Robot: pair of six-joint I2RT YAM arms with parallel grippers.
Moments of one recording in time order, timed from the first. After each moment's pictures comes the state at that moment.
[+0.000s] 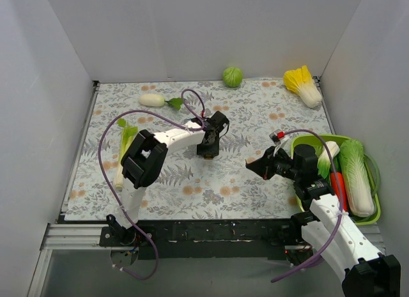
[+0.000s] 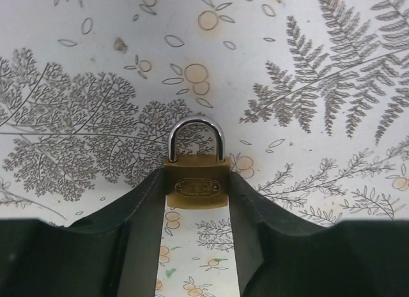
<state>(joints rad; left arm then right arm) -0.77 2.11 1.58 -0.72 -0.21 -0.69 0.30 0.70 0.41 -0.09 -0.67 0.27</state>
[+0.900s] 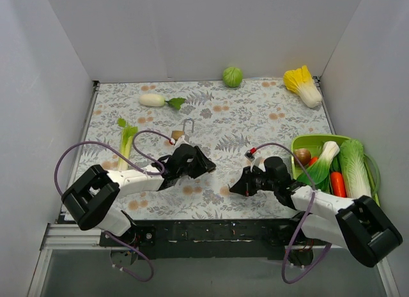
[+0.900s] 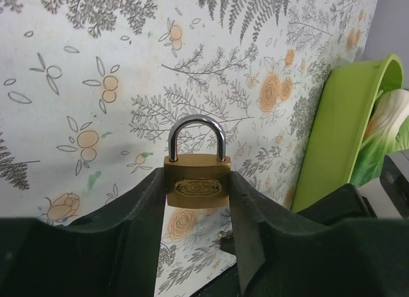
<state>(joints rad) -0.82 1.46 0.66 0.18 -0.07 -1.18 0.58 1.05 0.21 0.28 -0.57 0.49</state>
